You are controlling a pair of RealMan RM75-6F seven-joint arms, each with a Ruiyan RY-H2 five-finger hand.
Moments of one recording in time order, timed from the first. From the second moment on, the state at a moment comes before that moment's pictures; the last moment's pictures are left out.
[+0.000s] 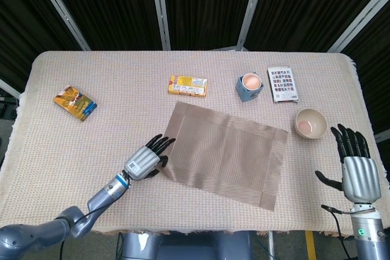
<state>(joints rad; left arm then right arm) -0.66 -1.87 0.05 -0.91 1.69 1.16 -0.13 0.14 -1.14 0.12 -1.76 -1.43 1.54 -0.13</state>
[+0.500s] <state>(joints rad) -0.62 -1.61 0.04 -1.48 1.51 1.04 0.19 0.13 -1.14 0.11 -1.77 -1.45 1.54 -0.14</state>
